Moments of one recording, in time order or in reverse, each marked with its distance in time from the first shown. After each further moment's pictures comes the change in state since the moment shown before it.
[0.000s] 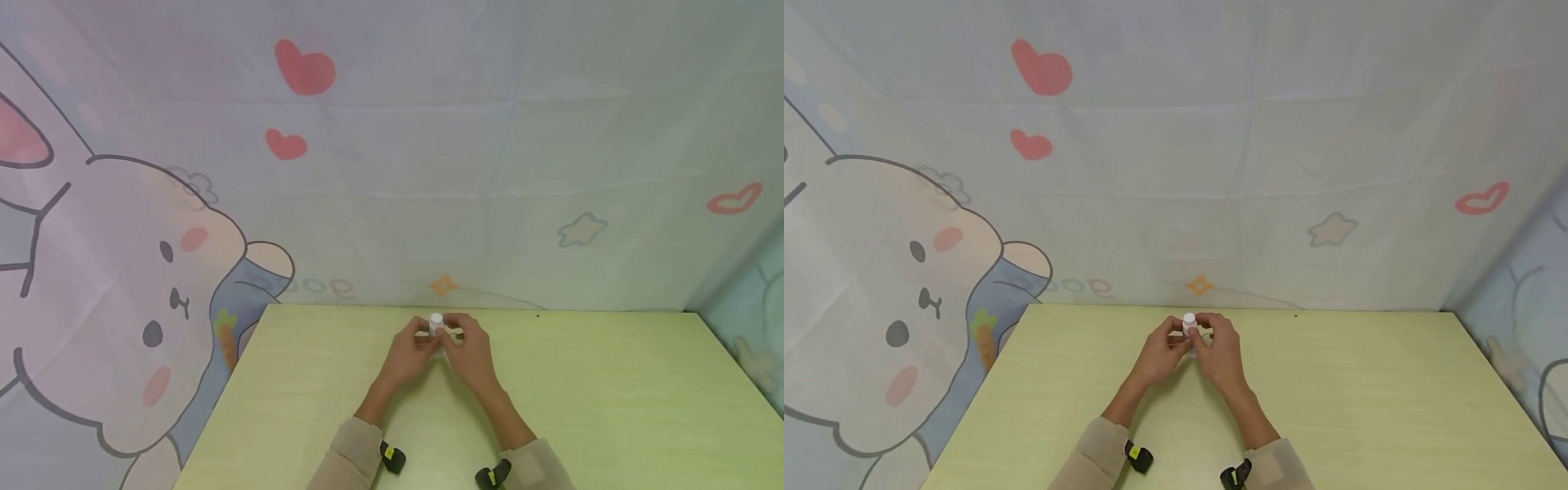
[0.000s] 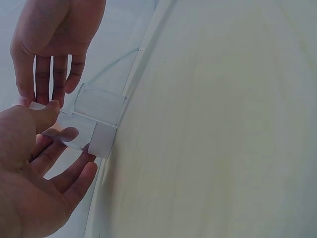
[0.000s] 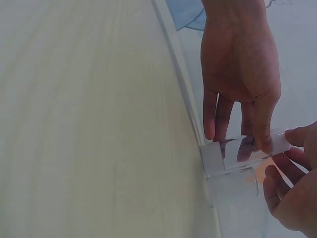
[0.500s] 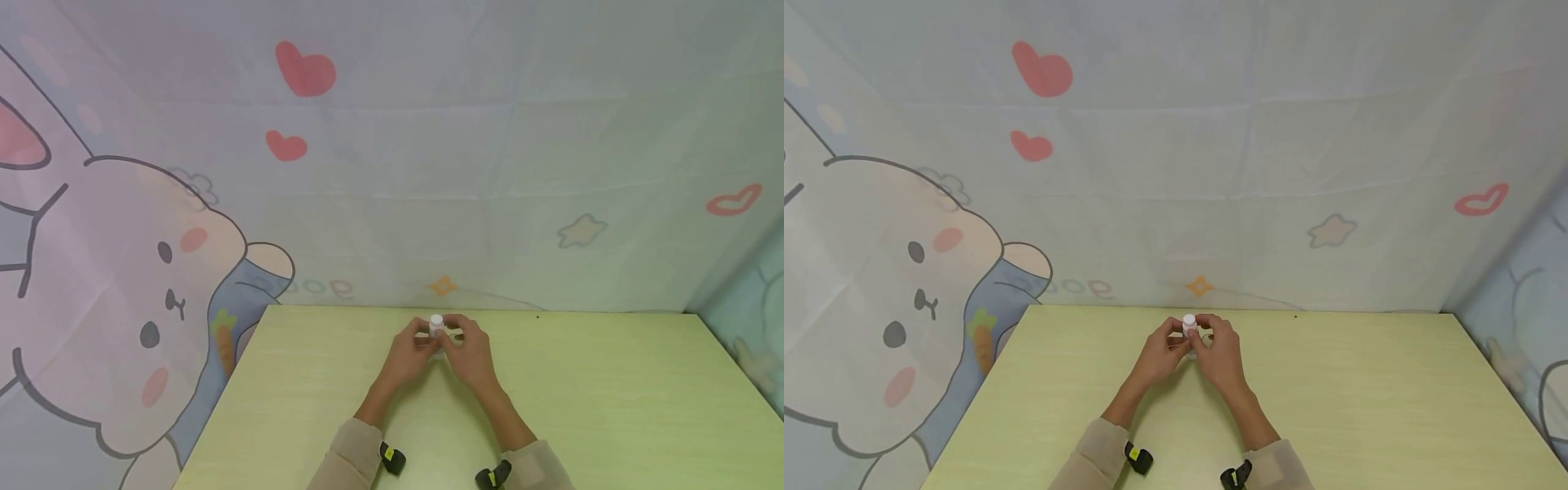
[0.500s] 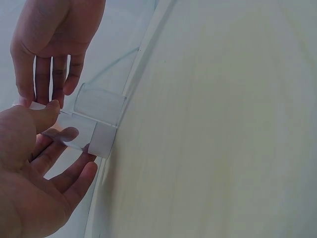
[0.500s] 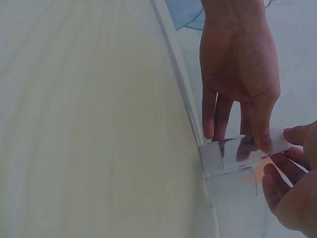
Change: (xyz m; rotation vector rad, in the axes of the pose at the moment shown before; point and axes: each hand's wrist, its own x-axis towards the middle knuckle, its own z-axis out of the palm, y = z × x) left_hand 0.001 -0.002 0.001 -0.001 0.004 -0.003; right_hand 0.001 0.001 0.000 -0.007 -0.020 0.004
